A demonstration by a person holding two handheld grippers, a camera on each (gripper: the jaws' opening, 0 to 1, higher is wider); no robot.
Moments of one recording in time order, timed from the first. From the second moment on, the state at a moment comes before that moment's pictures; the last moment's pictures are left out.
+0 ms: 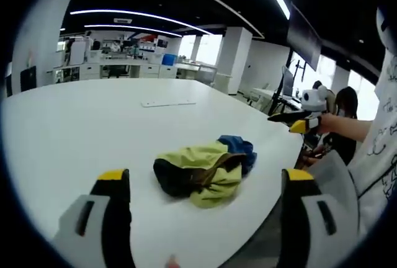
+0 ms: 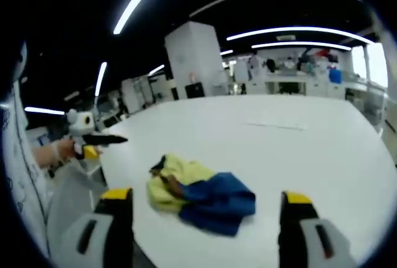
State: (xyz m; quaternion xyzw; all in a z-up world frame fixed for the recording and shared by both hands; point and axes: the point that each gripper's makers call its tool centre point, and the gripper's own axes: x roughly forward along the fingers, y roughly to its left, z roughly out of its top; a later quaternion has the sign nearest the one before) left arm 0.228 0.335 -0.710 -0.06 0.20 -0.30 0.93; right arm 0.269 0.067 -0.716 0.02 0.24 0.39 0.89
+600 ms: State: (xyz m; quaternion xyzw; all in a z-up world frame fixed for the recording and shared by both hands) left arm 0.225 0.330 -0.712 -0.06 0.20 -0.31 0.93; right arm 0.263 0.057 -0.720 0.02 0.24 0.38 0.89
